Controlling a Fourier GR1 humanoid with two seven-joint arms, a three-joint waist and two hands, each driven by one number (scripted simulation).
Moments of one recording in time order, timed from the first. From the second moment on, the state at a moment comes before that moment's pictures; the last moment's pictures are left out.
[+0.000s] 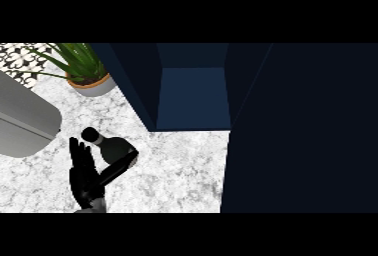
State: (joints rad) left arm 0.00 0.00 0.01 -1.21 0.35 0.62 -0.38; right arm 0.15 -0.26 0.42 -2.53 -0.04 -0.11 0.41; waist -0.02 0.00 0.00
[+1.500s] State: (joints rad) left arm -0.23 0.01 0.00 -0.81 0.79 0.46 -0.80; right arm 0.12 -0.25 0.41 -2.52 -0.05 -0.12 0.45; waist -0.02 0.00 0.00
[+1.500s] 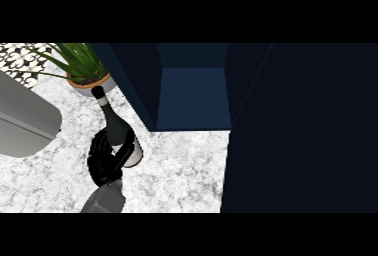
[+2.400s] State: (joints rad) left arm -0.05 0.21 -0.24 -1.00 0.66 -0.01 -0.79; right arm 0.12 -0.25 0.39 -2.51 -0.05 -0.12 0.43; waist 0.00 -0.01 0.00
